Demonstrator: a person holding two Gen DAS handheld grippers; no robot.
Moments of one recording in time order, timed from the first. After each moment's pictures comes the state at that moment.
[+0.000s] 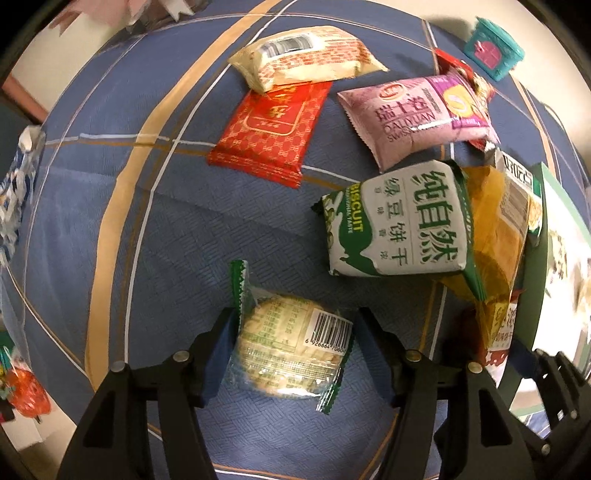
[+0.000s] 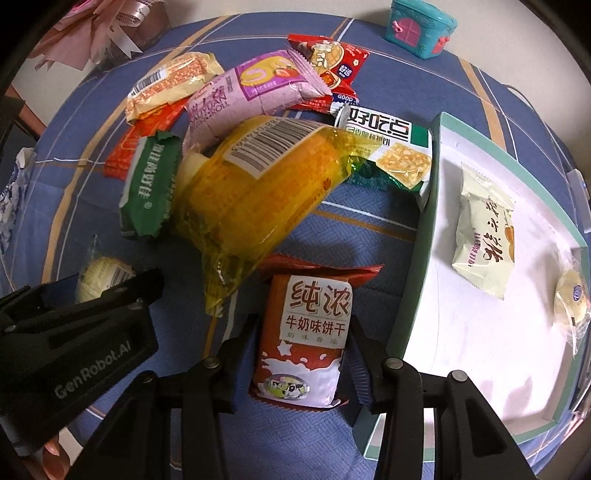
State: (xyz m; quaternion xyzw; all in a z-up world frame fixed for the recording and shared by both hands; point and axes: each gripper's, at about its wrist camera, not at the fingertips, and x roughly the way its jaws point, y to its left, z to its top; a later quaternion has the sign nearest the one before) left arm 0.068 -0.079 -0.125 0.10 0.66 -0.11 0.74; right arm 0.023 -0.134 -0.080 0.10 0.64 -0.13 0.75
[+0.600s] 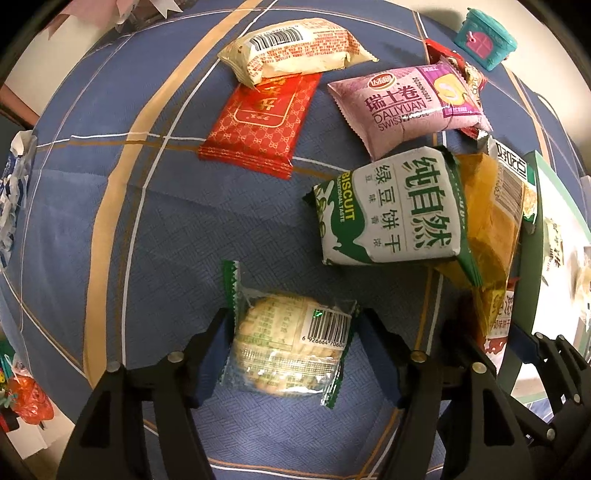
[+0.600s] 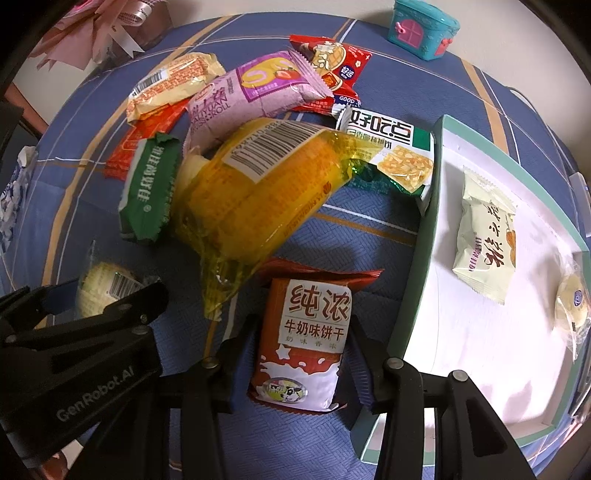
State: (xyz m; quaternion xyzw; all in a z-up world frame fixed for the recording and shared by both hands) left arm 0.068 -0.095 -0.135 0.10 0.67 -0.13 0.72; right arm 0.032 -0.141 -0.080 0.10 0.64 -0.12 0.75
